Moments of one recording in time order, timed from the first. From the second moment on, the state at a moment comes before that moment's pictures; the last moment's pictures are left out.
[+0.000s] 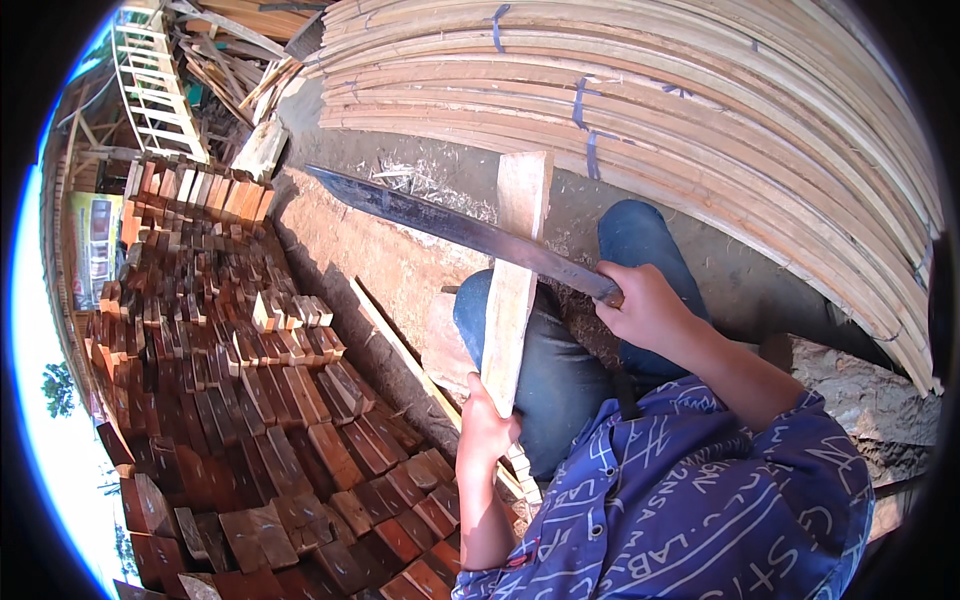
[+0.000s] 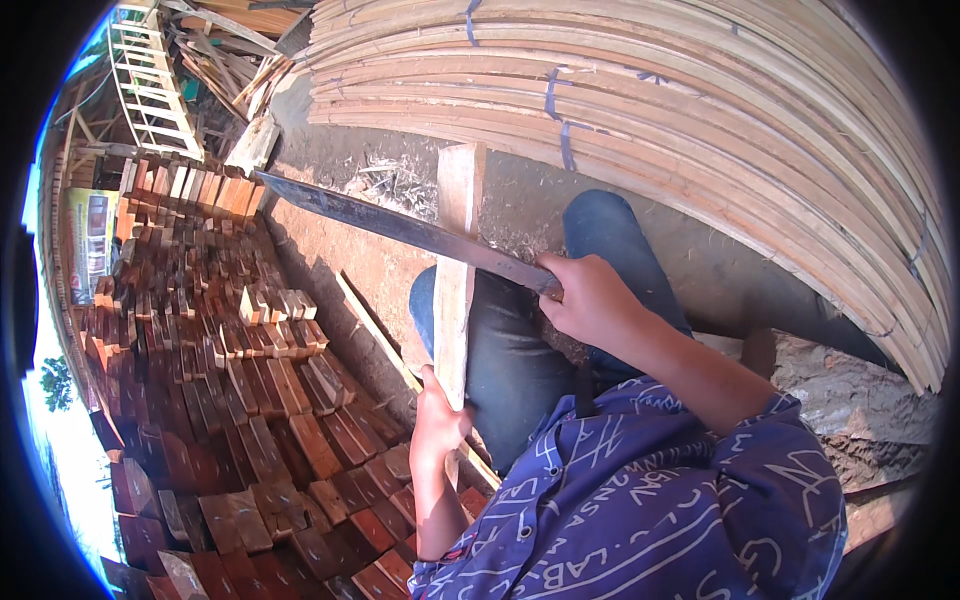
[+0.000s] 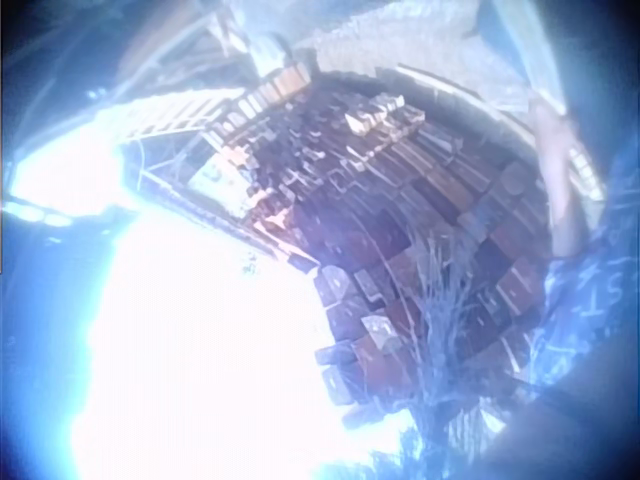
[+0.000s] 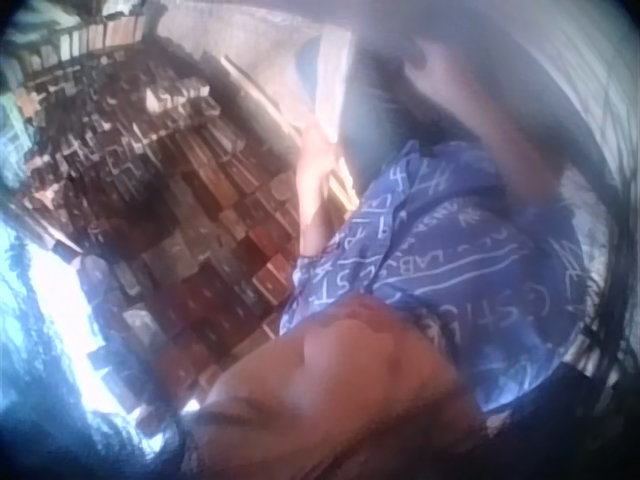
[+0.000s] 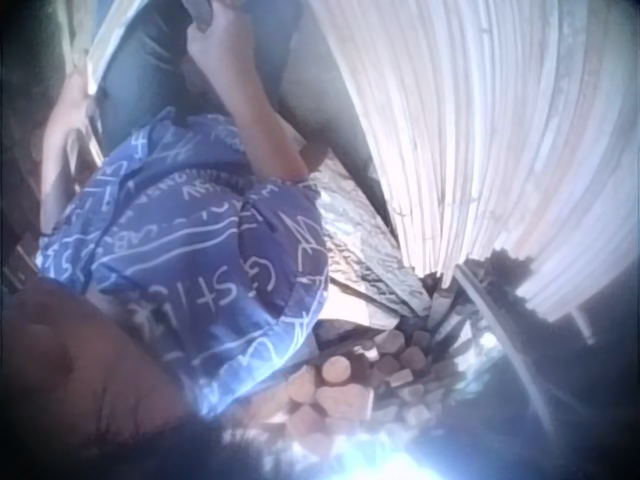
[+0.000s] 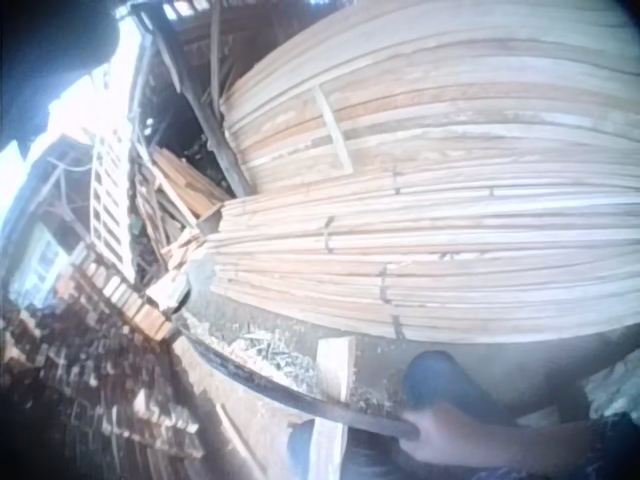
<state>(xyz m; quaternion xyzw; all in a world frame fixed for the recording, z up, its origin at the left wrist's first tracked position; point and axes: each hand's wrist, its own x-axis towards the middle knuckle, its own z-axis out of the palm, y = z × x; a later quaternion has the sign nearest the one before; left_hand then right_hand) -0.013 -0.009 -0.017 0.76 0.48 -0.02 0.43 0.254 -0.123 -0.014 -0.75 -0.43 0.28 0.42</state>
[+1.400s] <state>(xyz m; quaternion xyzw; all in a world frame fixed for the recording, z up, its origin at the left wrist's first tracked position) 0.004 -0.037 -0.019 0.78 0.51 0.03 0.36 0.320 -0.043 0.006 -0.79 -0.58 0.07 0.18</state>
